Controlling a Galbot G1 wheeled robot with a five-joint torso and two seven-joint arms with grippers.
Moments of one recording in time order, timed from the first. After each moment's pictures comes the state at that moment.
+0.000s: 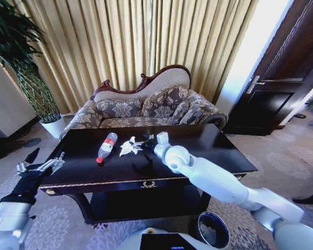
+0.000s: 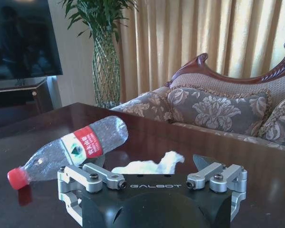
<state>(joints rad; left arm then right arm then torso) 1.85 -1.37 -1.30 -2.50 -0.84 0.21 0.21 -0.44 1.02 -0.46 1.94 1.05 -0.49 0.42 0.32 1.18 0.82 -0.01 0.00</state>
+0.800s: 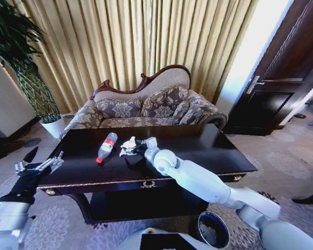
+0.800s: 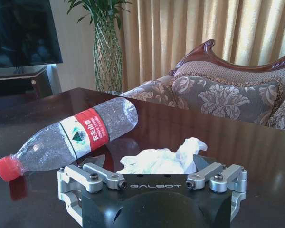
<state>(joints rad) 1.84 -1.38 -1.31 -2.50 -0.85 0.20 0.22 -0.42 1.14 -0.52 1.80 0.99 -0.49 0.41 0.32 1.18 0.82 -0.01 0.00</state>
